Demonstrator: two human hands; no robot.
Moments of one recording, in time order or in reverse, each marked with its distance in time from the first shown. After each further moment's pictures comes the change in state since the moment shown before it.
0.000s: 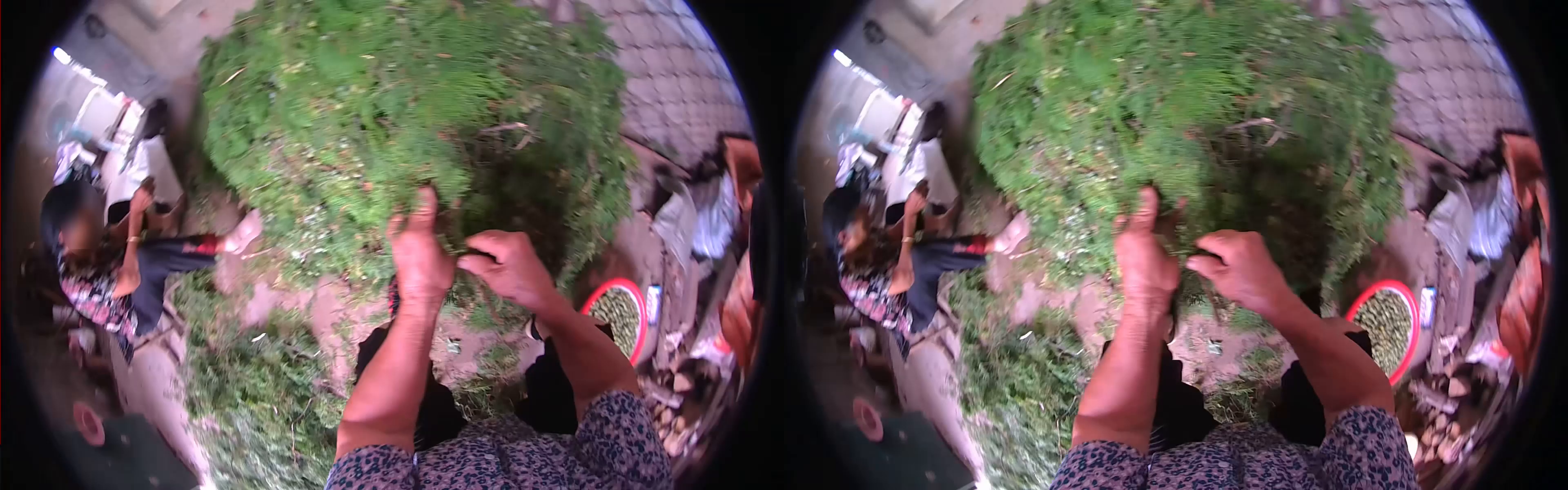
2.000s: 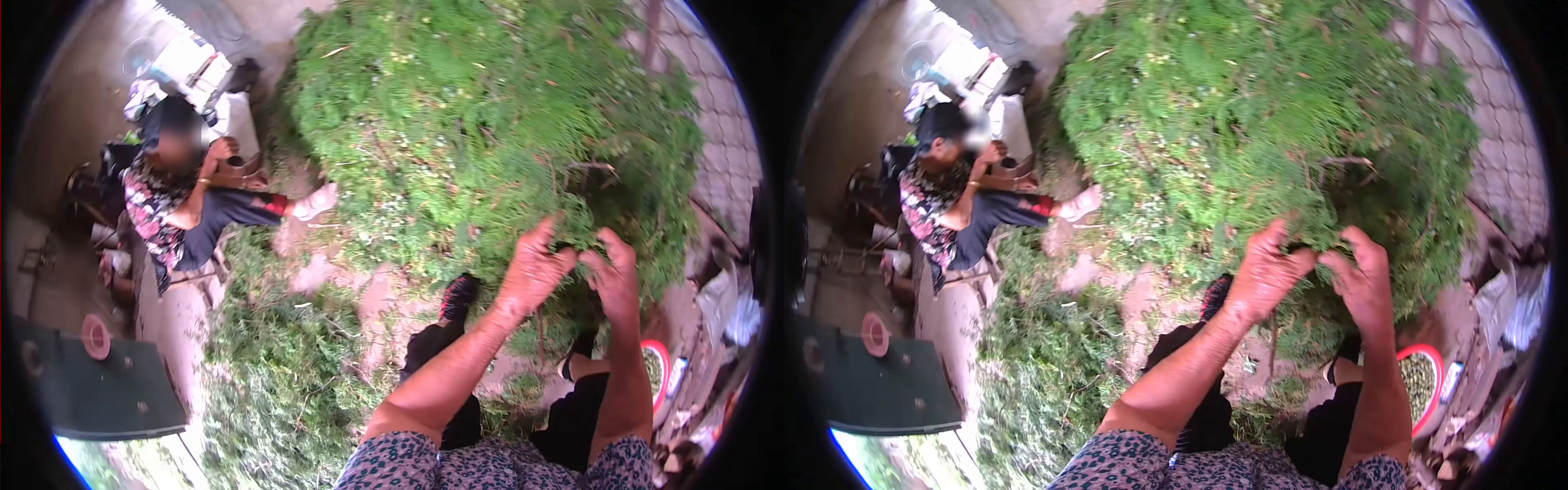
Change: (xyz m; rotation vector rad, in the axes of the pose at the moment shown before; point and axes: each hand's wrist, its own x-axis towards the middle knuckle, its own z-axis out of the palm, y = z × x) left_hand -0.004 -0.006 0.017 0.081 -0.316 0.046; right_hand 0.005 0.018 -0.035 0.547 0.104 0.210
